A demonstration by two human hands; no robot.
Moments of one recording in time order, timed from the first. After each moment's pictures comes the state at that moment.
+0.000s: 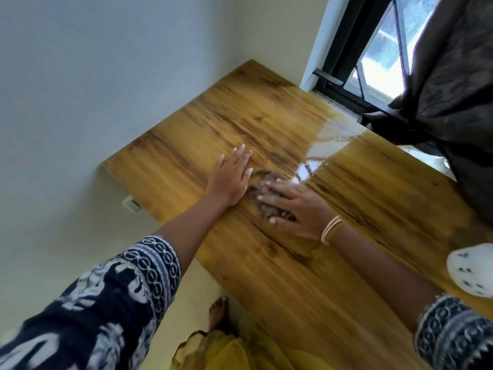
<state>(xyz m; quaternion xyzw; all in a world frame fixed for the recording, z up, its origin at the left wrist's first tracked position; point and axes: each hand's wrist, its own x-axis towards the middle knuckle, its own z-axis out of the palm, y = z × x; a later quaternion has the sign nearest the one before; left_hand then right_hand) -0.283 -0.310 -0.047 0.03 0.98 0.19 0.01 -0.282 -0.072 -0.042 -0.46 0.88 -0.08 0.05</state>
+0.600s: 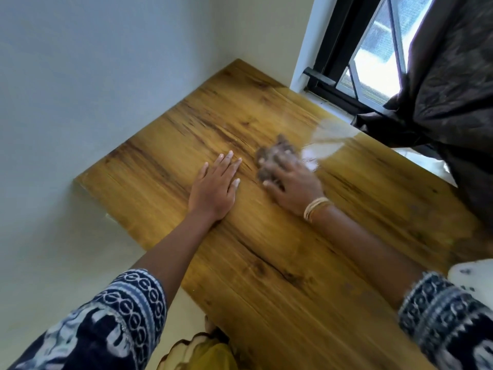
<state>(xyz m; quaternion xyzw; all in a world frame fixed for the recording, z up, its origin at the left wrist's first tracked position) -0.291 -0.308 -0.058 0.01 0.99 0.14 -0.02 -0.346 -0.089 -0.033 -0.27 0.96 -0.10 0.02</state>
